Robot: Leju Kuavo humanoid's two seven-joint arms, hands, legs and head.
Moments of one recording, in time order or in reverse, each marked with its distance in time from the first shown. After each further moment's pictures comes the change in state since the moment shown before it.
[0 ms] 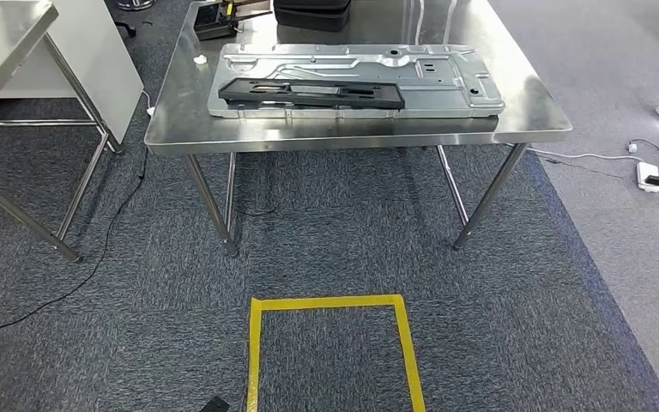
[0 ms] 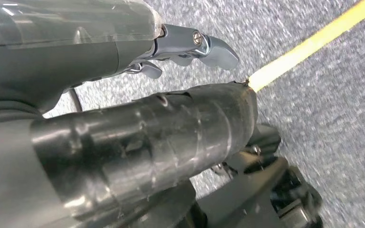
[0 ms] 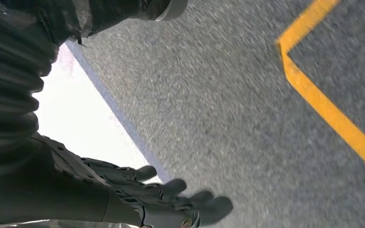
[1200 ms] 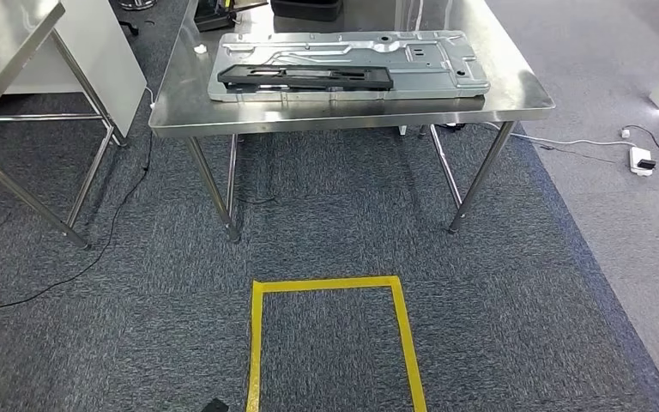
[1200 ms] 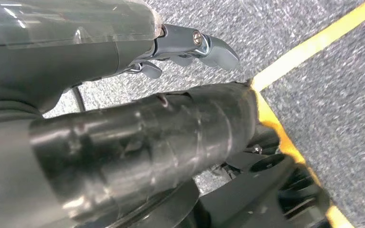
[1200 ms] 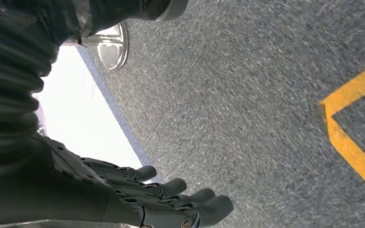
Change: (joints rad) left arm 0.006 0.011 0.004 0.000 0.028 0.004 0.002; right arm 0.040 0.030 -0.023 0.021 0.006 0.047 0.029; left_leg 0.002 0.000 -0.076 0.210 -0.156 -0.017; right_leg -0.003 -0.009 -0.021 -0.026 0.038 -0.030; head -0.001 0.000
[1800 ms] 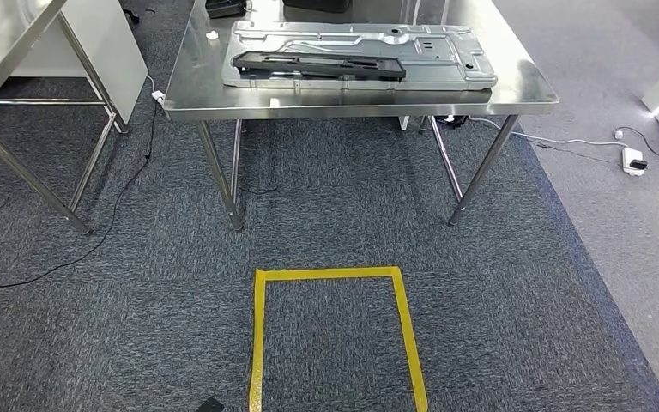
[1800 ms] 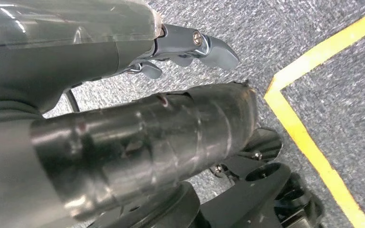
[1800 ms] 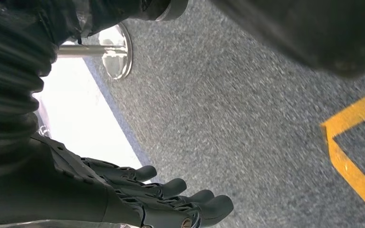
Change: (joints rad) left arm -0.002 0.001 0.000 0.000 0.001 0.002 0.000; right arm 0.003 0.000 -0.004 0.002 0.000 -0.005 -0.004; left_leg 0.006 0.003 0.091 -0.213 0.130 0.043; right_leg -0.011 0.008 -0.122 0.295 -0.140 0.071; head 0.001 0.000
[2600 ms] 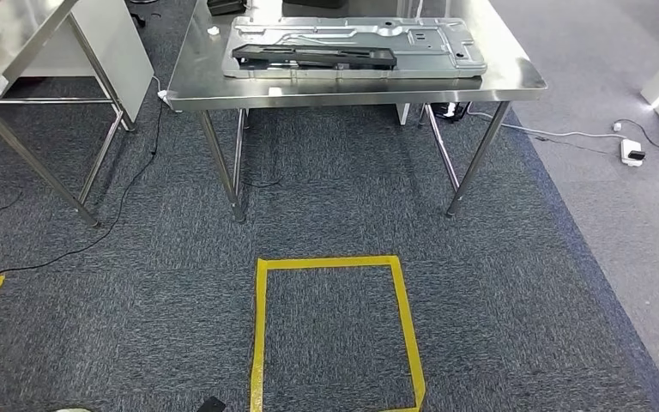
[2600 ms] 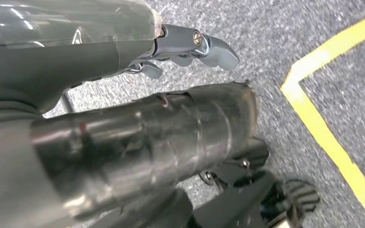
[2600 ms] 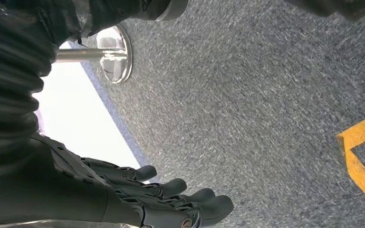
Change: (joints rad) left arm -0.007 0.000 0.001 0.000 -0.002 0.007 0.001; right arm -0.006 0.006 -0.010 0.000 -0.001 -0.008 -0.009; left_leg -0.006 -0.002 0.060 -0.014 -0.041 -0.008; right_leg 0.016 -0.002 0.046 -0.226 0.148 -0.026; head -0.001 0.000
